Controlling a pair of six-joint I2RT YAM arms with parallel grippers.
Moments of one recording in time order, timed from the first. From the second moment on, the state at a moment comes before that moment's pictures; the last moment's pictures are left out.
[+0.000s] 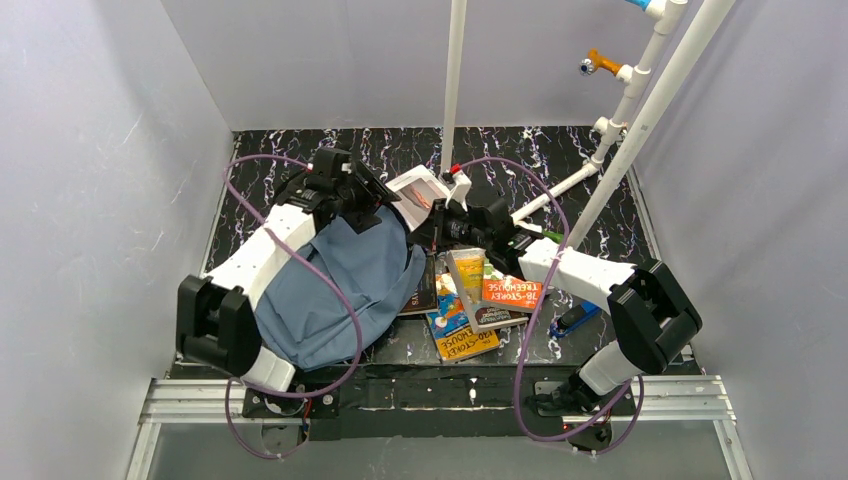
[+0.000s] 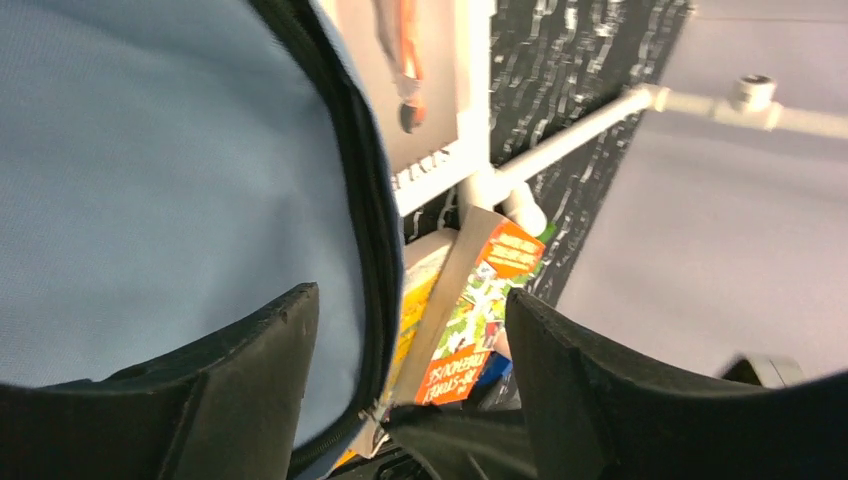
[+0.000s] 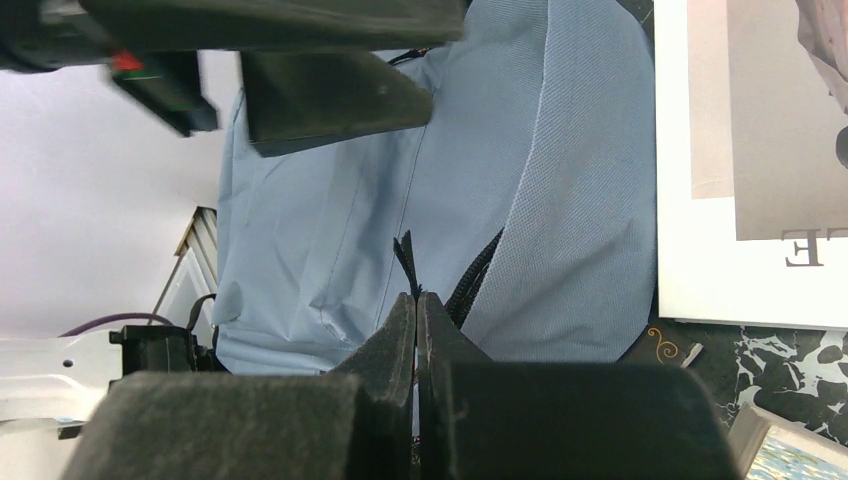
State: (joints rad) left arm -0.36 1.45 1.21 -0.49 0.18 -1.06; right arm 0.75 1.53 0.95 0.25 -0.33 0.62
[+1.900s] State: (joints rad) left arm -0.36 1.92 1.79 -0.88 -0.04 -0.80; right arm 1.18 1.57 0.87 0.40 -0.03 0.55
